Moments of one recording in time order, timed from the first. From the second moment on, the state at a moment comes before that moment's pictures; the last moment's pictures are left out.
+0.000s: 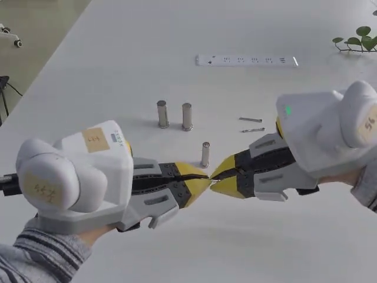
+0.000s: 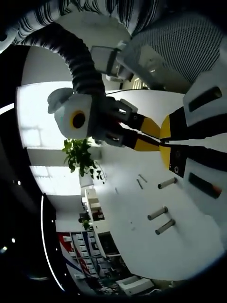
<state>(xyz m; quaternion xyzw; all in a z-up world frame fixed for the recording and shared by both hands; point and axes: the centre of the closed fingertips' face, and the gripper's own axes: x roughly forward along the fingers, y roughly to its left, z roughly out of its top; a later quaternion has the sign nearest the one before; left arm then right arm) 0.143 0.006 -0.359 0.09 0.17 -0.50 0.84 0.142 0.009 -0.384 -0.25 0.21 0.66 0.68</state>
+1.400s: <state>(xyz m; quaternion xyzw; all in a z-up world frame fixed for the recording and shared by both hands) 0.172 0.020 -0.381 0.06 0.18 -0.43 0.88 0.188 -0.022 -0.415 -0.40 0.23 0.58 0.67</state>
